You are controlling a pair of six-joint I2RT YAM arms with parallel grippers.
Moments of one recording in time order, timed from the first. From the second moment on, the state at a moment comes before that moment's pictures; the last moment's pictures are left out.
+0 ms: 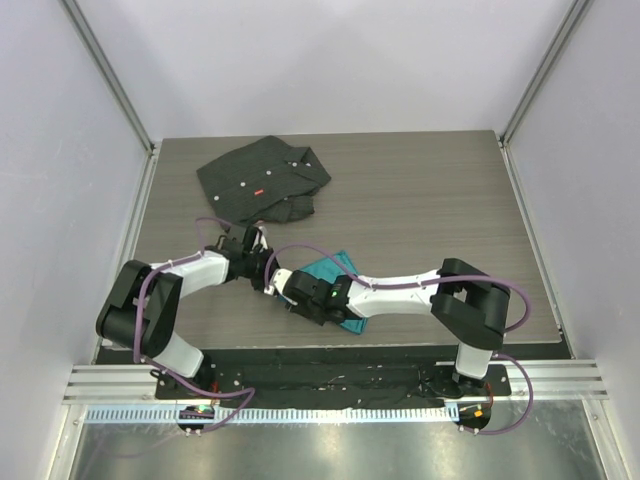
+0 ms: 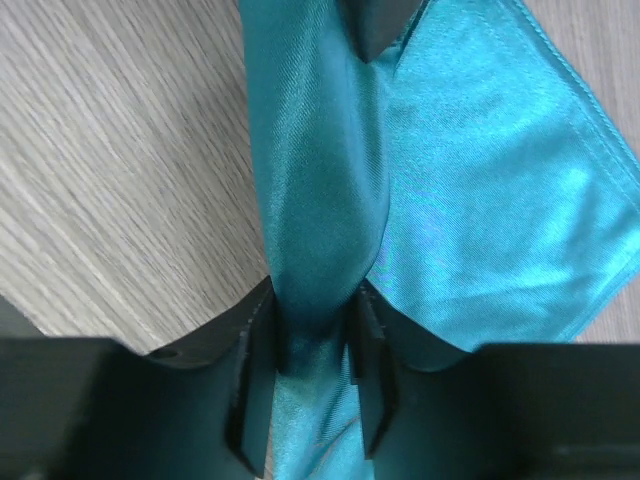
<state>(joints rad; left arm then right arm) -0.36 1.54 0.67 -0.19 0.44 -0.73 1.19 1.79 1.06 -0.32 0.27 -0.05</state>
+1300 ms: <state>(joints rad) -0.27 1.35 0.51 -0.03 0.47 -0.74 0.77 2.00 1.13 -0.28 -0.88 0.09</state>
